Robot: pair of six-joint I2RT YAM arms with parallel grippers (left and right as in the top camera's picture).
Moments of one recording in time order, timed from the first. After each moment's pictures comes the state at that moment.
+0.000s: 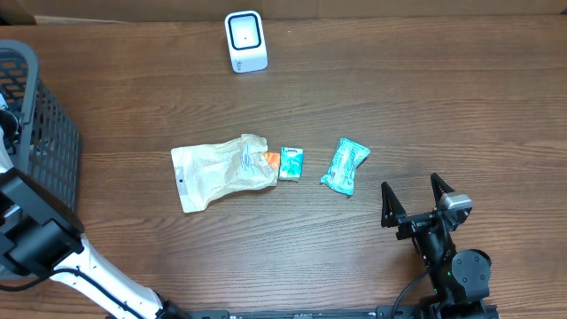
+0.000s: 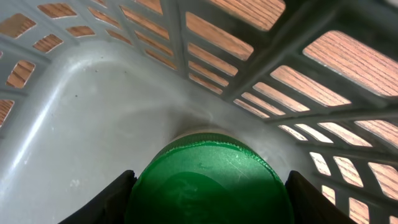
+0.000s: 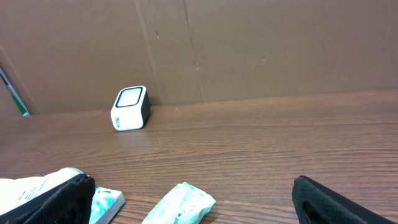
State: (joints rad) left arm 0.69 2.18 1.89 -0.80 0.04 0.09; right arm 0.15 0.01 0.02 -0.03 -0.07 0.17
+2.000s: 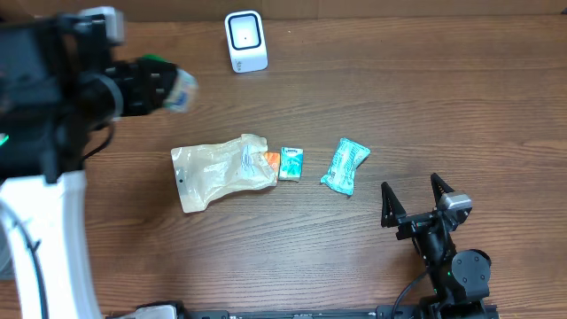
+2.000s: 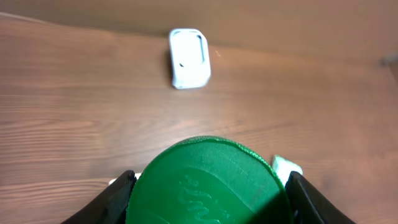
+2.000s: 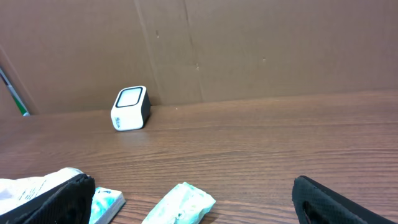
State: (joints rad) left arm 0.04 1.46 1.87 -1.18 0.34 -0.12; right arm 0.15 0.01 0.02 -0.03 -0.07 0.17
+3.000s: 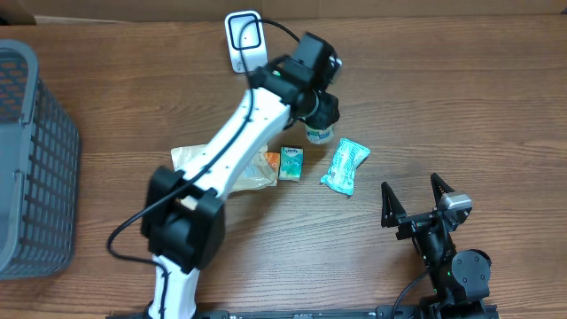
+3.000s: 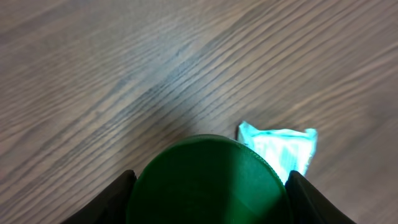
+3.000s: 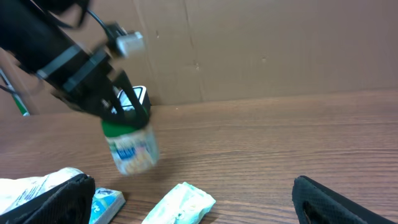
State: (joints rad) left arm -0.58 2.10 1.87 -0.86 0.09 -0.13; right arm 0.15 0.01 0.02 -0.03 -0.07 0.17
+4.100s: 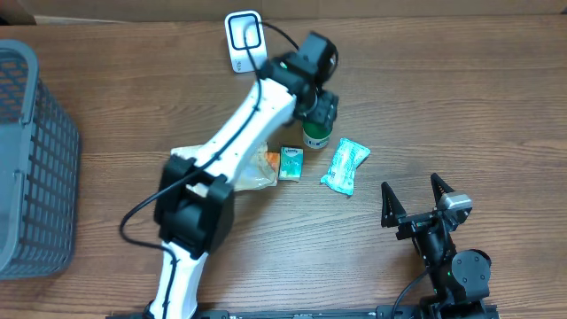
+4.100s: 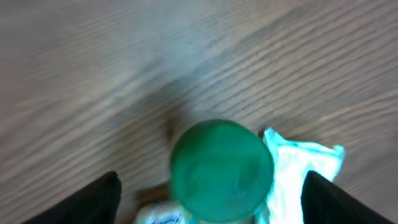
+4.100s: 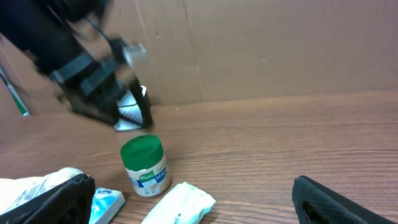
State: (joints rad) left arm -0.55 2.18 2.03 -1.01 0.06 -0.23; right arm 0.15 0.01 0.02 -0.03 -0.07 0.17
